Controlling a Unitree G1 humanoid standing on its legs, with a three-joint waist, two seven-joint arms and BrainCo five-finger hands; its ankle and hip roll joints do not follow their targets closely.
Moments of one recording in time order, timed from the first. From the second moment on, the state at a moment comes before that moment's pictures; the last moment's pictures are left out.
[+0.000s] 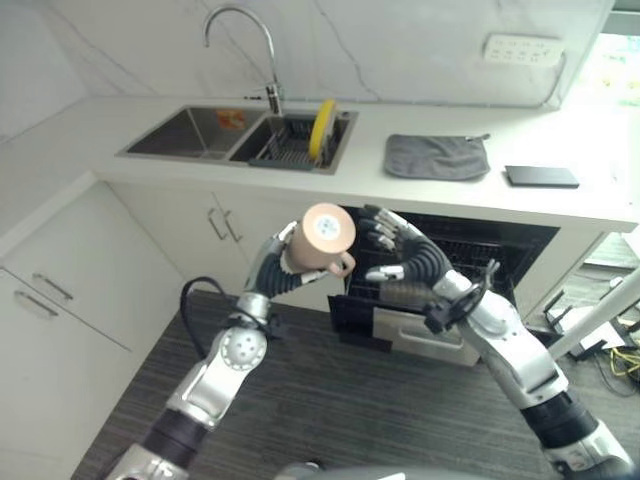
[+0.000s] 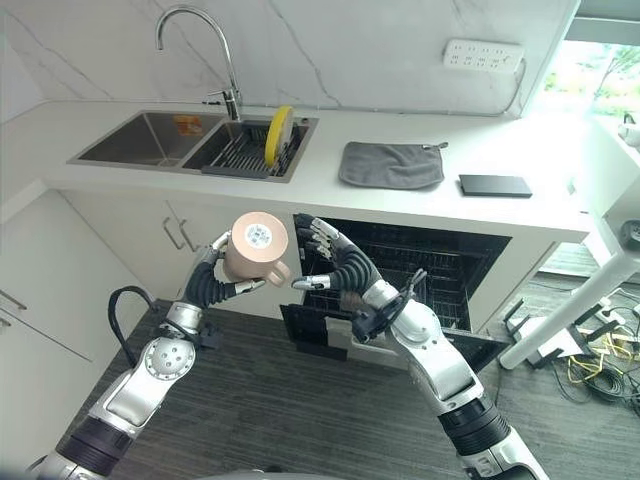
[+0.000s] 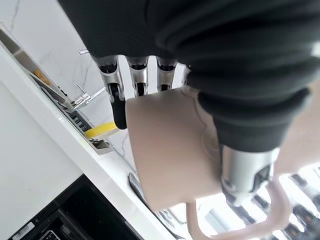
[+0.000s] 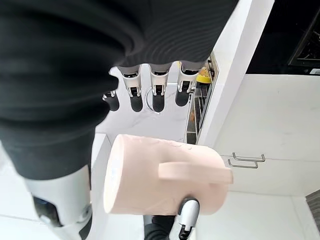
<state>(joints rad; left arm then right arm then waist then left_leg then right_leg) -0.11 0.50 -0.36 -0.04 0.23 -0.14 0.34 -0.26 -0.44 0.36 -0.21 0.32 0.04 0.20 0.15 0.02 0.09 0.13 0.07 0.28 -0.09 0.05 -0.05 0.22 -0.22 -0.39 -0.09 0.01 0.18</state>
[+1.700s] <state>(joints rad) -0.19 0.37 -0.52 -0.02 -0.06 -0.06 0.37 -0.34 -0.34 0.42 -0.09 0.40 0.21 0.01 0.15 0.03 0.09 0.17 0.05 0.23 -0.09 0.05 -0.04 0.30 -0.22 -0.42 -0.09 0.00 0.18</state>
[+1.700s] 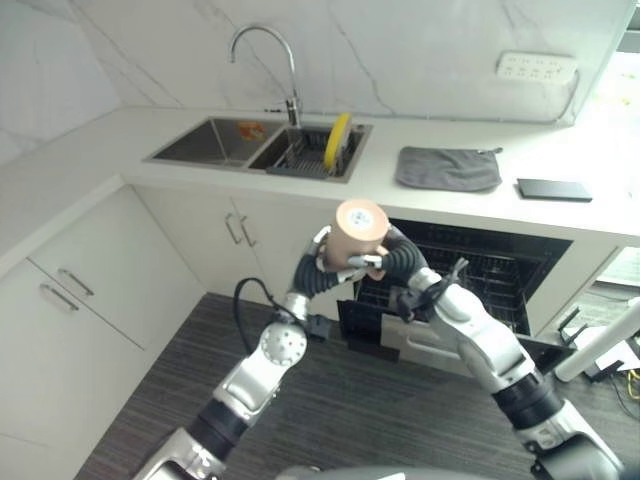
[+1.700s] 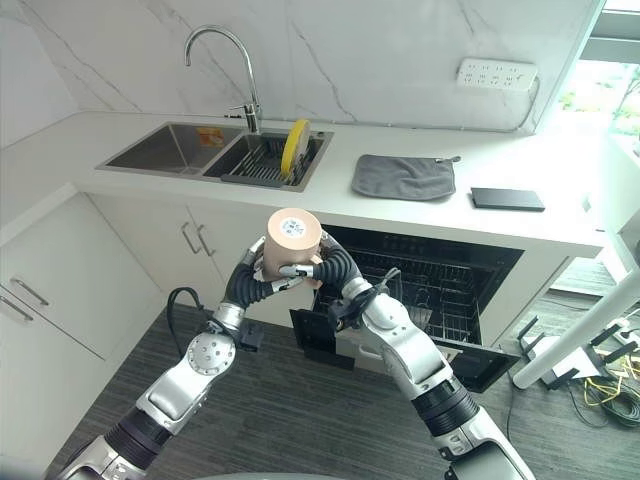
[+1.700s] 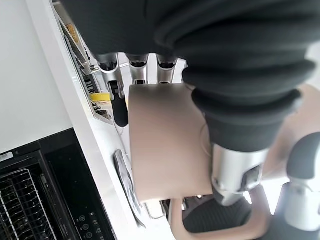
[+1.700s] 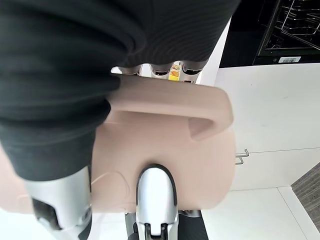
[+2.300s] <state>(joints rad) -0.21 0.41 -0.54 -0.02 0.14 -0.02 0.40 -0.34 -0.34 0.45 -0.09 0.31 0.23 -0.01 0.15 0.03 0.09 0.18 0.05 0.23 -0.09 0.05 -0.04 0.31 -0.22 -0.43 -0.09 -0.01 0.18</state>
